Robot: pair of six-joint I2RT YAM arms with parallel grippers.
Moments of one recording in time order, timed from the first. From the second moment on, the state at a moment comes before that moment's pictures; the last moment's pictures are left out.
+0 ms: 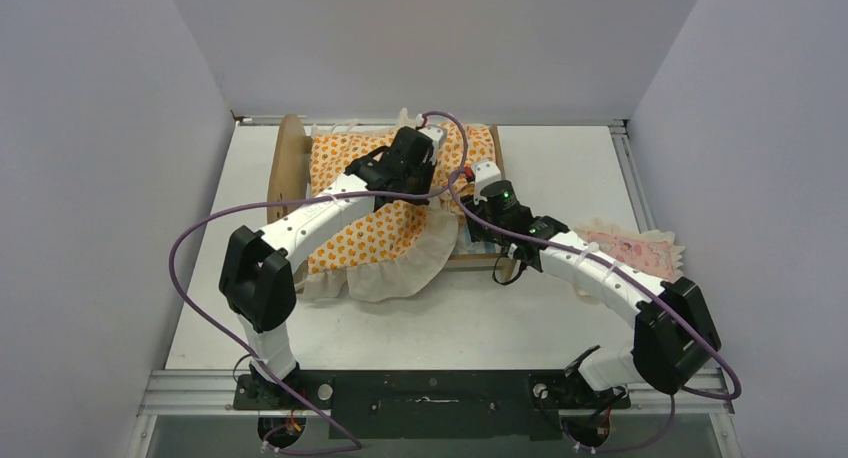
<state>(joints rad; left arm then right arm) -0.69 1.81 1.62 -0.60 -0.12 -0.24 0.63 1.37 0.95 -0.25 0.18 0.09</state>
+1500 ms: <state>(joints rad) -0.66 1.81 1.54 -0.55 -0.07 -0.24 0.65 0.95 1.22 -0.93 -0.01 0.34</state>
